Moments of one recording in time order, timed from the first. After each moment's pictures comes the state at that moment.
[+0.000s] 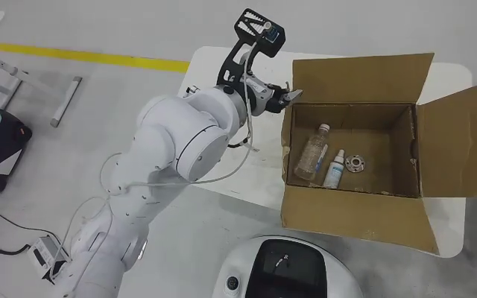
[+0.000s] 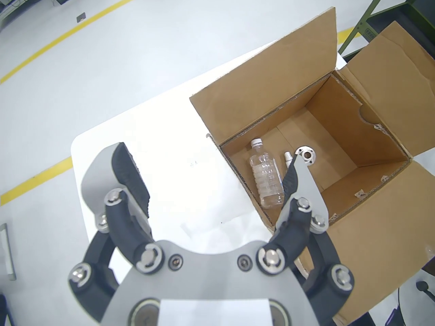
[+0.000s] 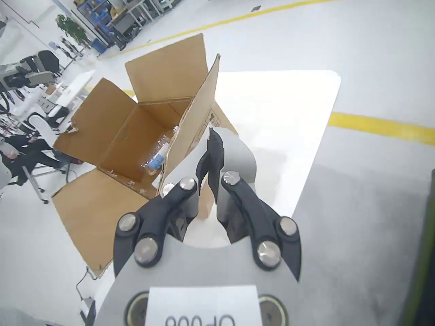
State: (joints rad) left arm 0.54 -1.06 -1.16 -2.11 1.04 0.21 -1.27; right arm -1.20 -0.92 1.99 -1.78 -0.17 -0.48 0.93
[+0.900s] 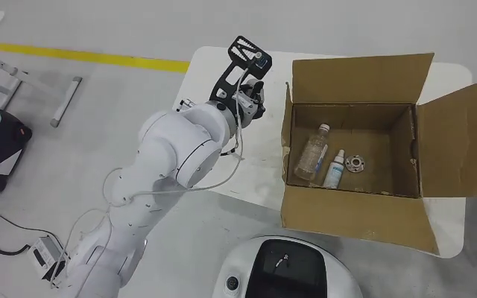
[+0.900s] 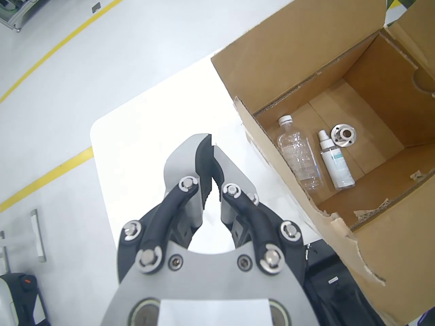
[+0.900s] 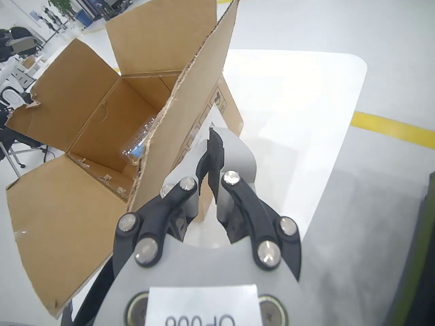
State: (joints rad) left arm 0.69 -1.04 -1.22 -2.13 1.09 0.06 -1.26; right arm -1.20 -0.93 1.77 -1.81 -0.47 -0.48 0.67
